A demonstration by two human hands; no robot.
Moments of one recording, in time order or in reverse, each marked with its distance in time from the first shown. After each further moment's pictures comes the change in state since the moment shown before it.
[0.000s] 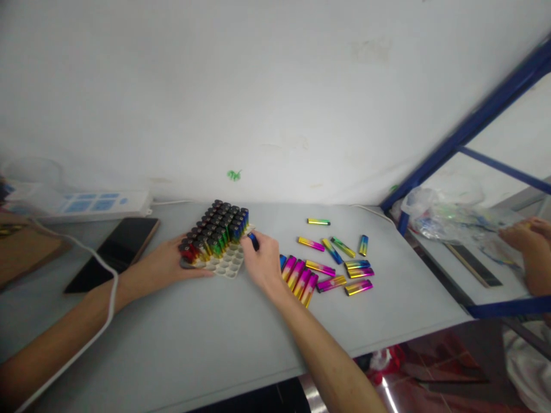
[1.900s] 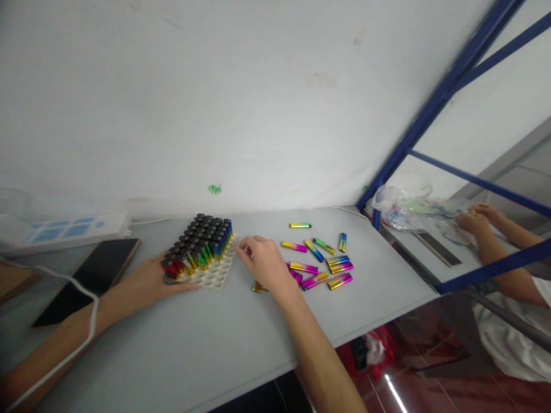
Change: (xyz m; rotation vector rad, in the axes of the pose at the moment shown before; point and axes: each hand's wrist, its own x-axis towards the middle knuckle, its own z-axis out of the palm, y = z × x) left_hand 0.005 -0.013 0.006 0.031 0.059 -0.026; right_hand 0.006 0.005 -0.048 -0.502 -0.188 -0.294
